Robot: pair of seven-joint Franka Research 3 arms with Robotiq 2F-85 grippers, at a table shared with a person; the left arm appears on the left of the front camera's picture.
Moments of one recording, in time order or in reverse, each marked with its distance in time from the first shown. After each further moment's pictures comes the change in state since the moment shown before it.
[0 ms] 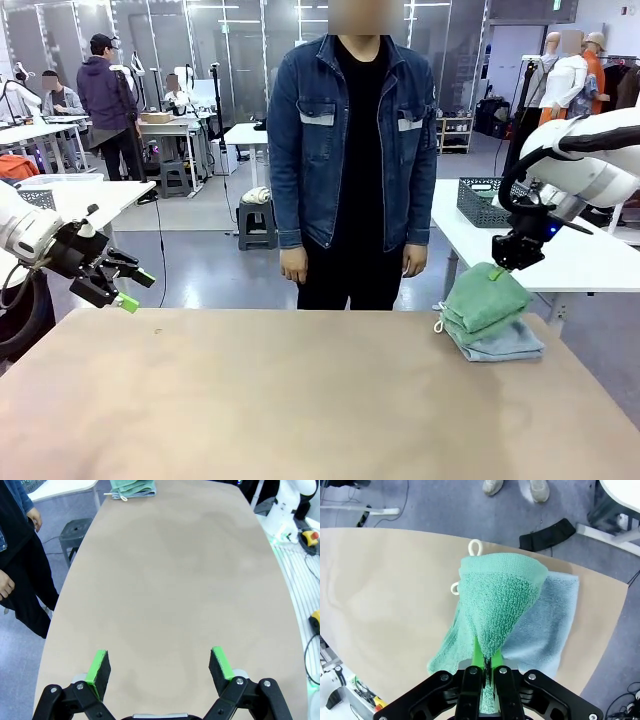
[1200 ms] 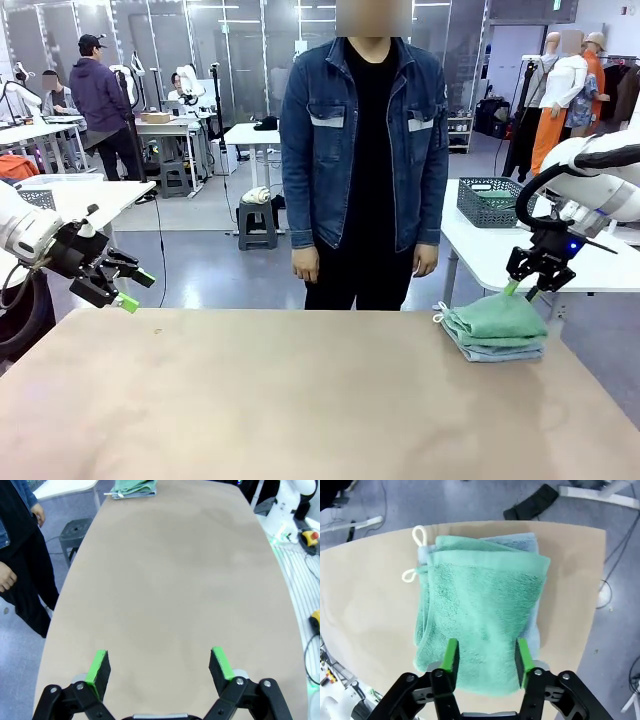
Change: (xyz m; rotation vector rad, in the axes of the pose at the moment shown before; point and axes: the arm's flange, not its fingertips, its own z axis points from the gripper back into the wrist) left arm 0.000 0.000 0.000 0.000 0.000 0.000; right arm -0.014 -0.046 -0.008 -0.045 0.087 -0.223
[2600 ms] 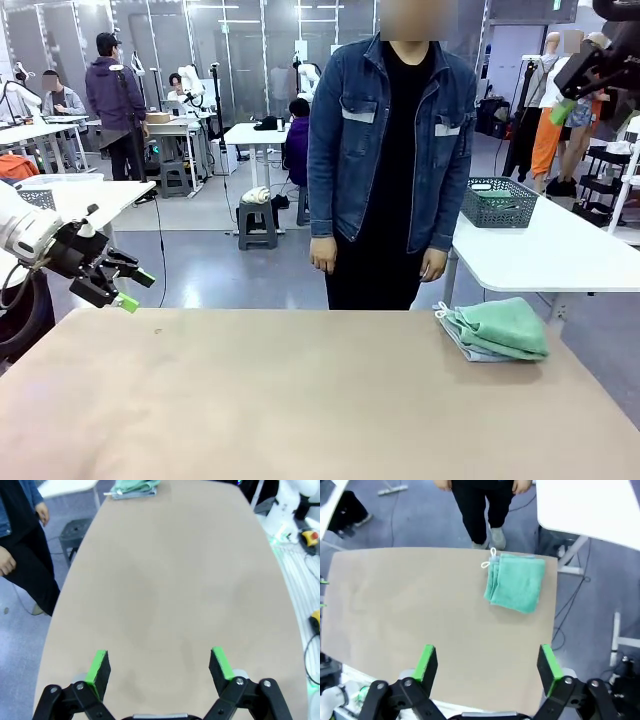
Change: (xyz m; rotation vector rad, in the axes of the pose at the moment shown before) left arm 0.000 0.000 0.000 0.000 0.000 0.000; right arm -0.264 0.219 0.301 -0.183 -0.493 0.213
